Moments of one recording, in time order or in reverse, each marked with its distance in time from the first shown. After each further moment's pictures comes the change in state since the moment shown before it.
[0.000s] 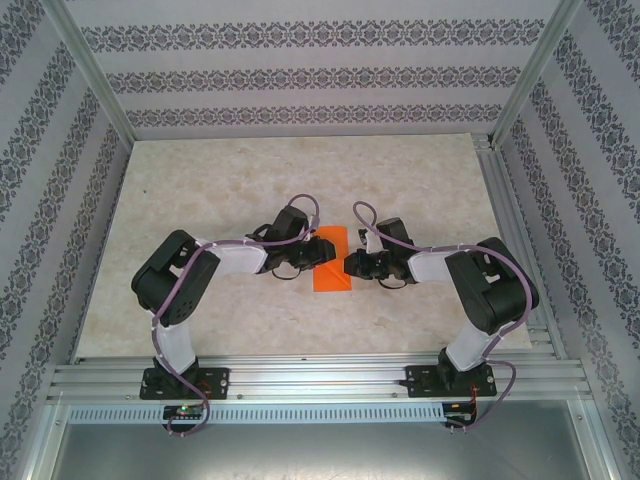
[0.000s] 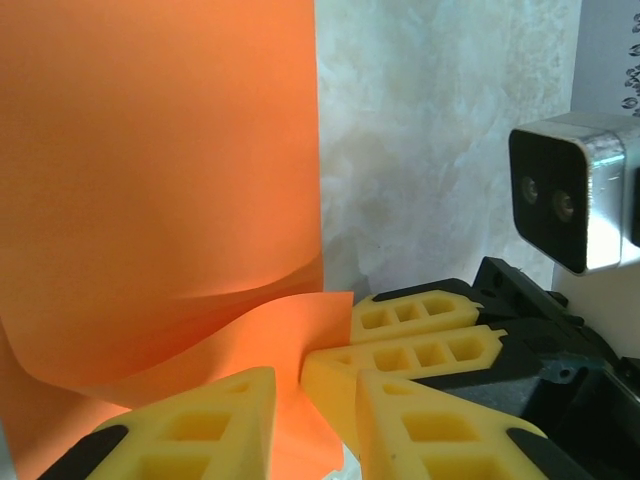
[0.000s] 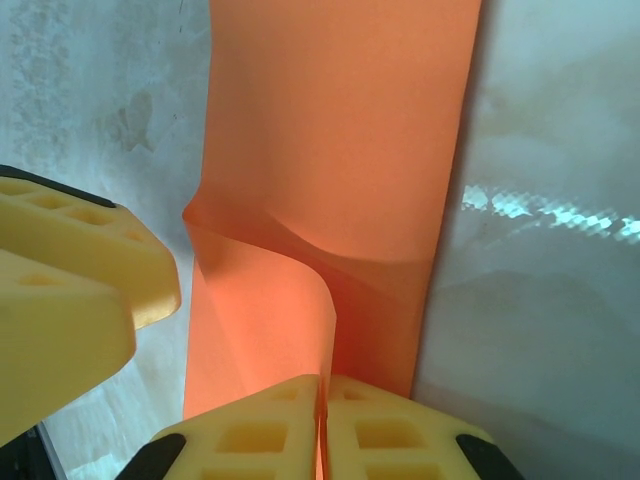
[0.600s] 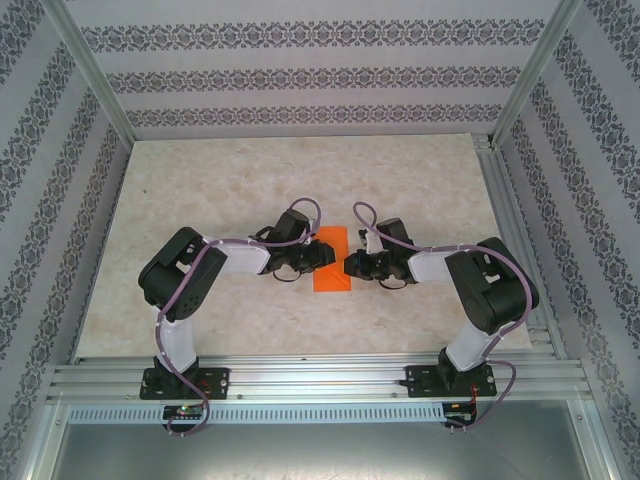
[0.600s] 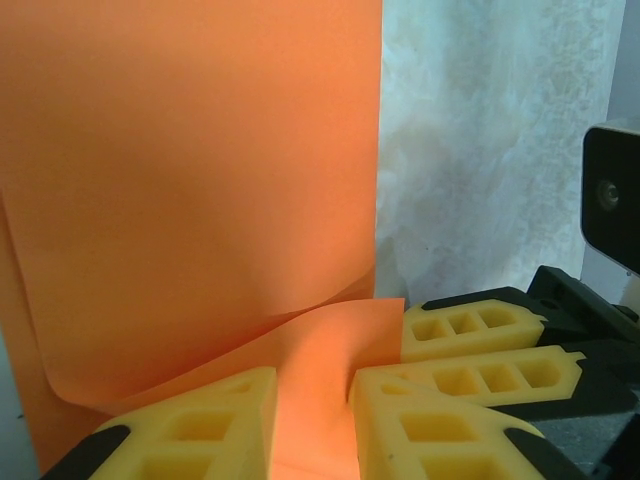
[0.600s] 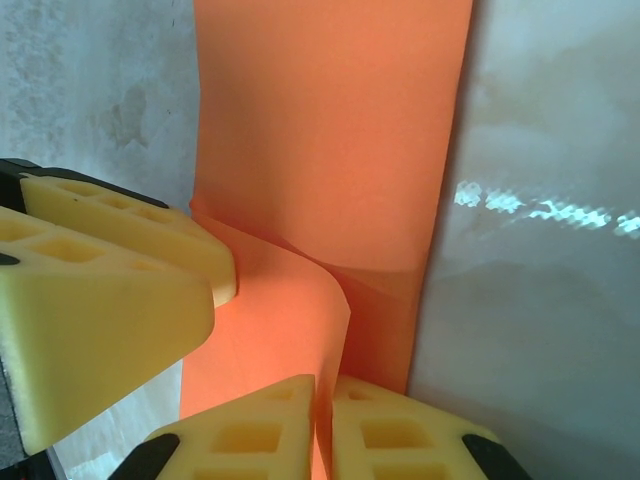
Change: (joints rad) left arm 0.000 0.047 0.001 0.008 0.000 0.000; right arm 0.000 0.000 0.000 -0.008 0.000 0.000
